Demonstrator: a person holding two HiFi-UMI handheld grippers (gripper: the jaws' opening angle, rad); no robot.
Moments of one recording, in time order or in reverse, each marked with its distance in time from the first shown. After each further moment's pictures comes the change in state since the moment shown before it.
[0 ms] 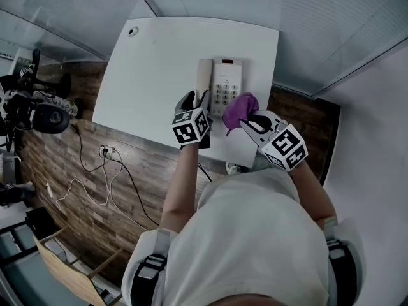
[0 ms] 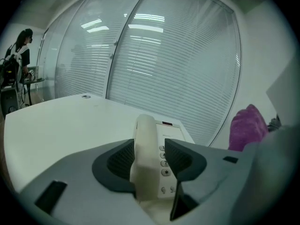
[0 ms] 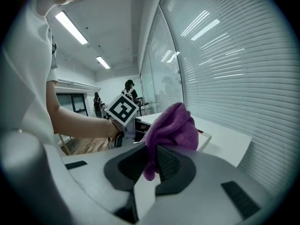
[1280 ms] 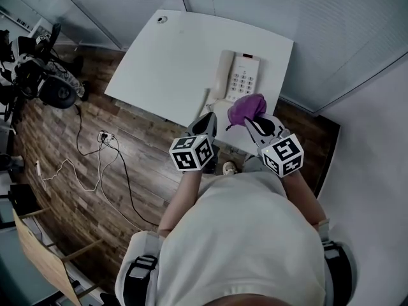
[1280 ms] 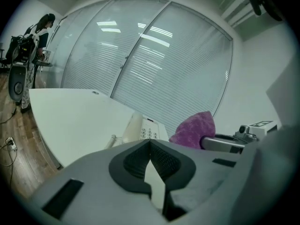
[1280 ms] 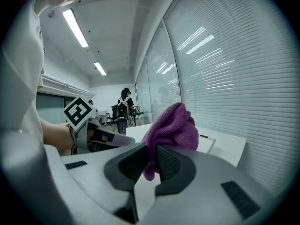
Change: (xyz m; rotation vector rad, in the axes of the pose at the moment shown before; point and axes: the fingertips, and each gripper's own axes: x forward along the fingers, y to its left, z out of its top) left arm -0.161 -0.033 -0.055 -0.159 -0.096 -0.105; right arm -0.018 0.079 0.007 0.002 -0.138 -0.114
